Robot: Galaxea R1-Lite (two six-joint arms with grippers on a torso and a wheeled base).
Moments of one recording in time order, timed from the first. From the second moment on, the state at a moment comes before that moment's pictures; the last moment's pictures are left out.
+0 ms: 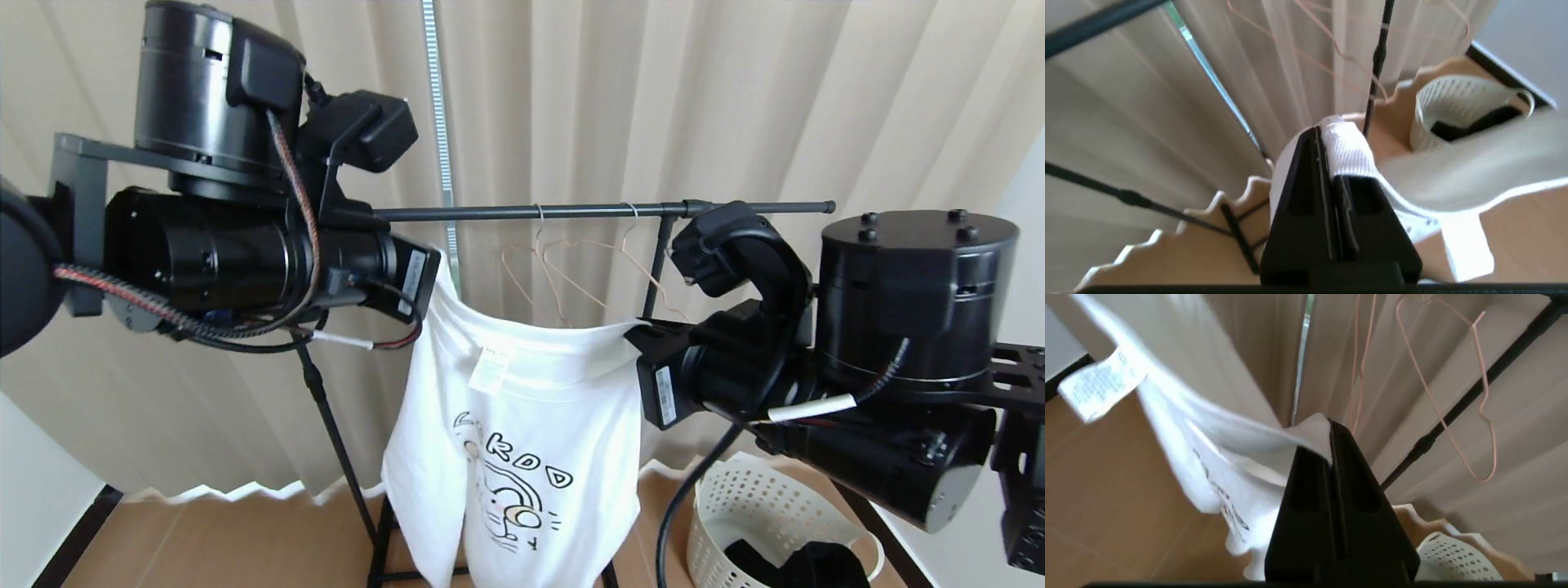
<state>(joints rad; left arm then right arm) -0.62 1.60 -1.30 0.14 0.18 0.11 0.85 1.62 -0.91 -0.41 -0.43 0.02</state>
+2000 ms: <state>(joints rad) -0.82 1.54 -1.01 0.14 0.18 -0.13 0.75 1.81 -1.01 -0.79 -0.59 -0.02</state>
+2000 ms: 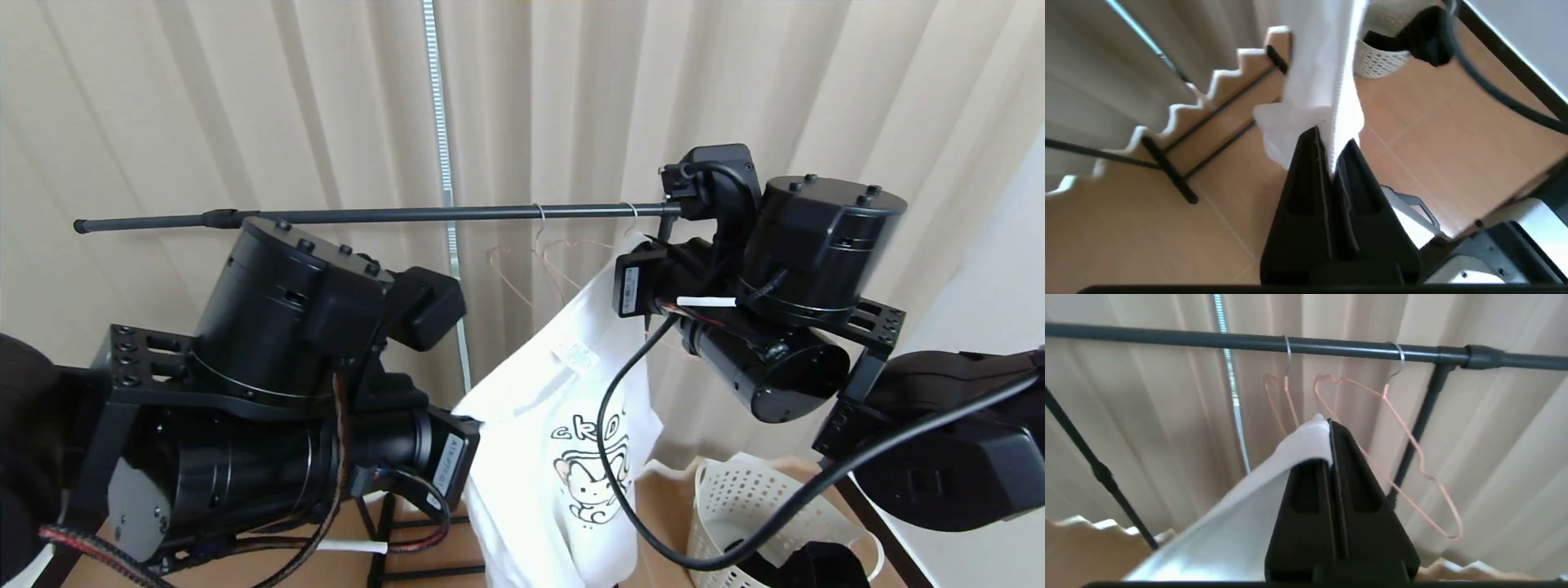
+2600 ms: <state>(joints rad) -0.74 1.54 -1.05 0.06 0.28 -0.11 0.79 1.60 -0.86 -0.42 -0.58 -0.13</state>
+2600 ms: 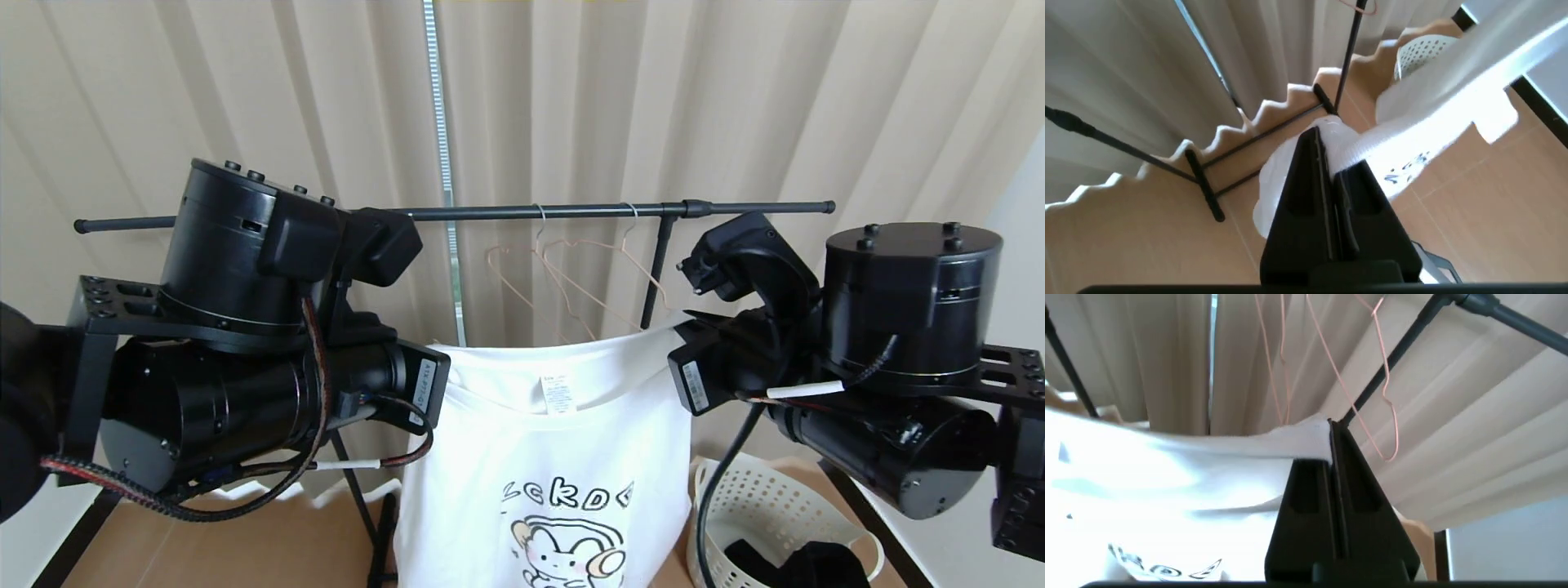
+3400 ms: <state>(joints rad) -0.73 1.56 -1.05 0.03 0.29 -0.07 0.79 1.54 -0.87 -0.34 -0.58 -0.13</state>
